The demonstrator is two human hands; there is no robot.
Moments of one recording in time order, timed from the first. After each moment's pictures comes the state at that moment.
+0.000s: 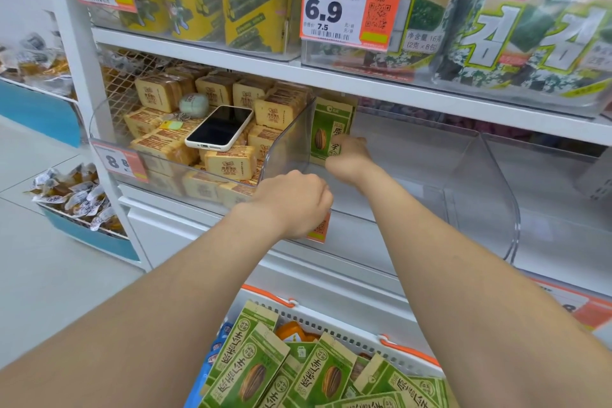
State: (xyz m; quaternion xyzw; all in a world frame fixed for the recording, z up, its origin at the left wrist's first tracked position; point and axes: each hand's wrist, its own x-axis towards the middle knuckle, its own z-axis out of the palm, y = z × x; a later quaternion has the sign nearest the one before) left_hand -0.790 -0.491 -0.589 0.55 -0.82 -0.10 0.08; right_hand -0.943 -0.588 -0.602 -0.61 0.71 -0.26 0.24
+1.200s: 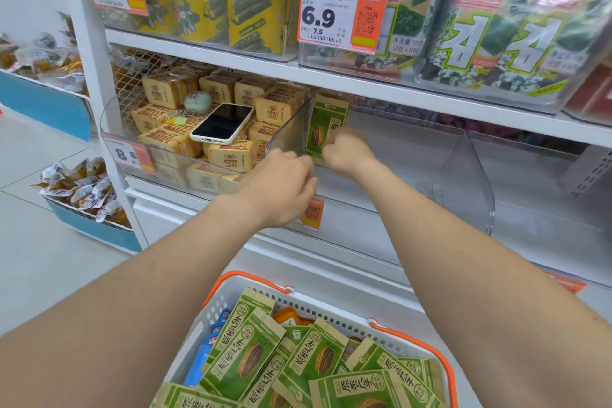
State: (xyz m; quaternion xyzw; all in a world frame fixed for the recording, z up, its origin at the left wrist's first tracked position) left_hand -0.767 -0.486 -0.590 0.48 -0.86 -0.01 0.17; right_hand -0.934 -0.563 -0.579 -0.65 0.71 -0.21 0.14
